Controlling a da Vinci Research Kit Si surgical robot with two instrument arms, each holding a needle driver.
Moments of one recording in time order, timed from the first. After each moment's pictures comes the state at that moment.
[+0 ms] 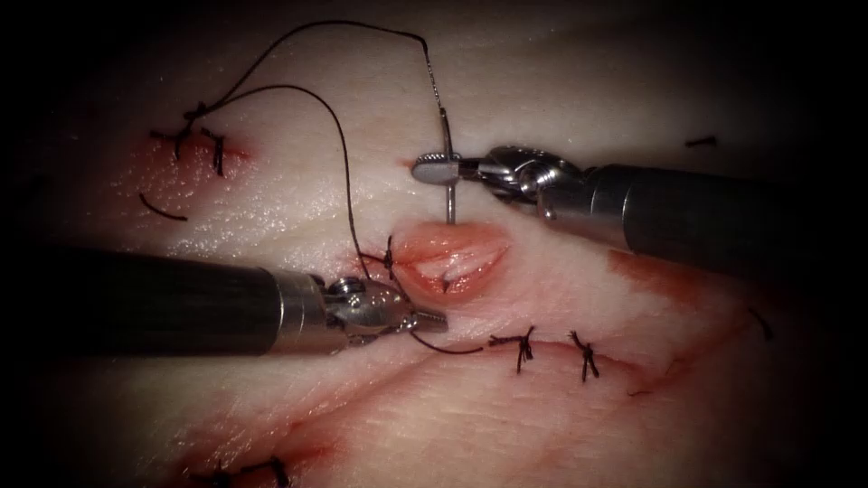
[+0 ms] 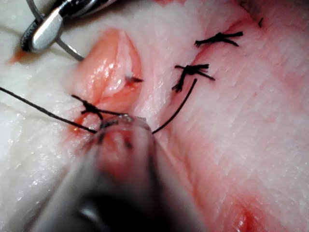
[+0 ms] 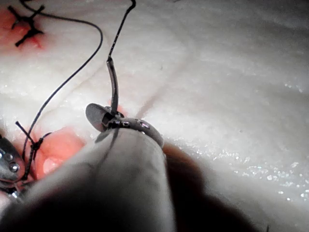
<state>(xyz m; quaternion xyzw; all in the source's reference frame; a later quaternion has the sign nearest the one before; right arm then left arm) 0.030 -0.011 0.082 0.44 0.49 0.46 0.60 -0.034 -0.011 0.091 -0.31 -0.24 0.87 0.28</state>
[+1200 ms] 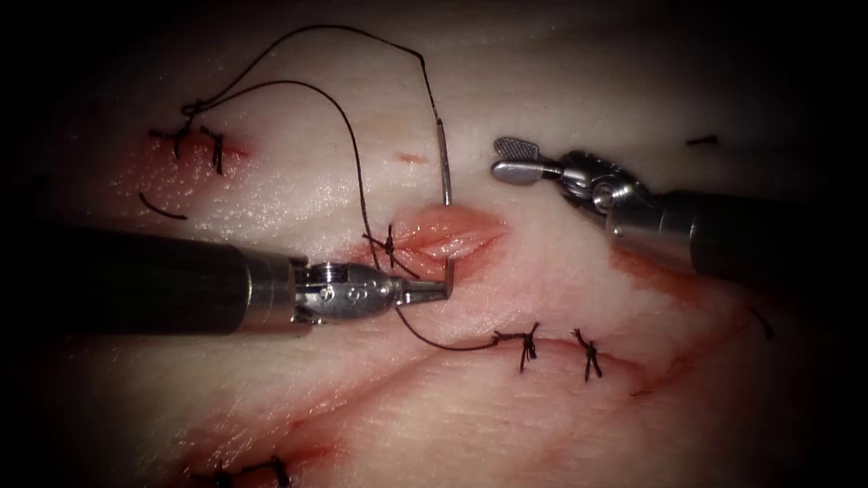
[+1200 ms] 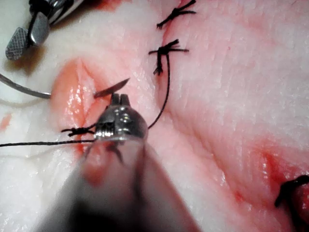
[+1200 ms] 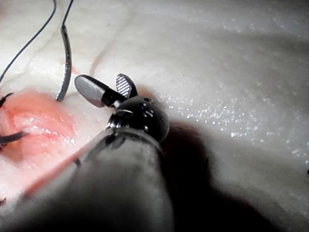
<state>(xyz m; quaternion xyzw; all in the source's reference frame) 0.019 -0.006 0.084 0.30 0.62 0.45 0.57 -0.034 -0.008 0.086 -0.47 -0.04 0.88 0.09</state>
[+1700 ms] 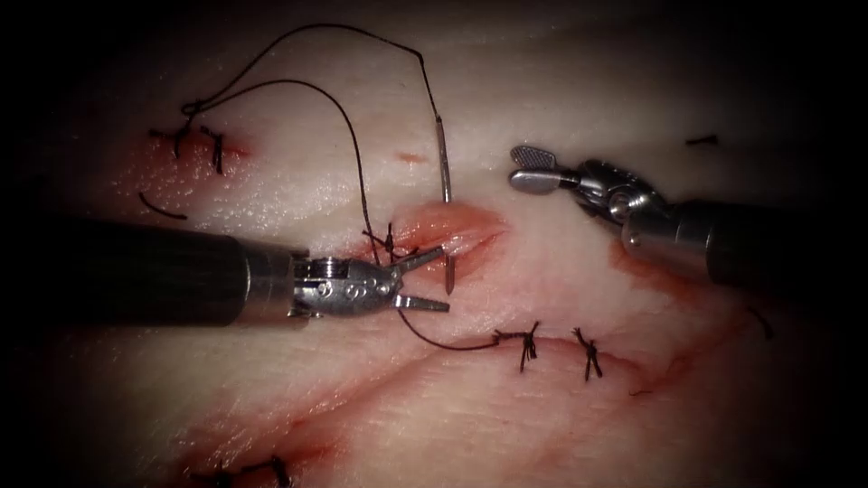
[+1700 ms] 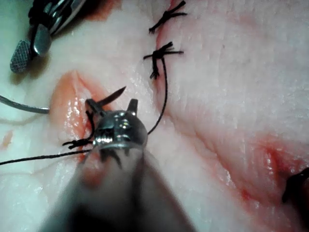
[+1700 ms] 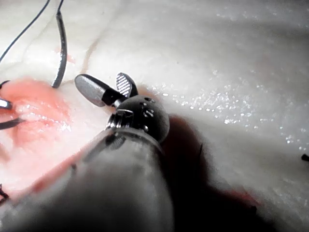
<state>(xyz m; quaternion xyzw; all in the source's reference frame) 0.018 -0.007 0.085 0.29 0.62 0.45 0.58 -0.034 -0.008 0.086 -0.47 -0.01 0.88 0.08</state>
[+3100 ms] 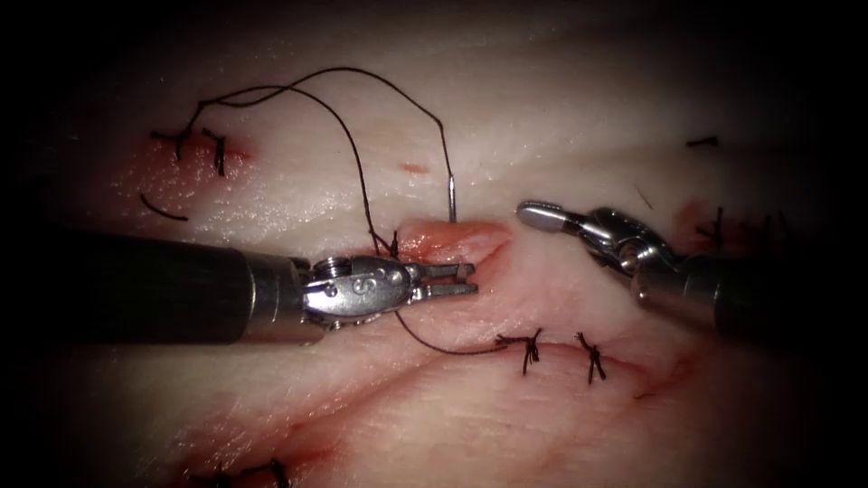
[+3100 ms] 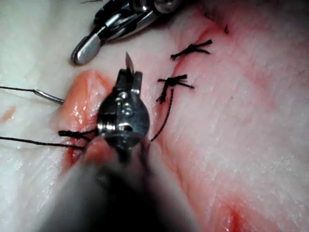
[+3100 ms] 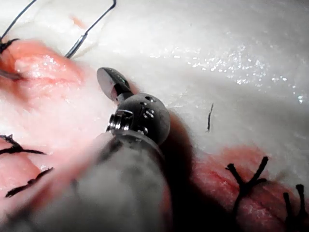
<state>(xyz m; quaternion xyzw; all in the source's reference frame) 0.016 -0.013 0.085 0.23 0.61 0.38 0.65 -0.037 -0.006 0.080 -0.57 -0.18 0.77 0.22</state>
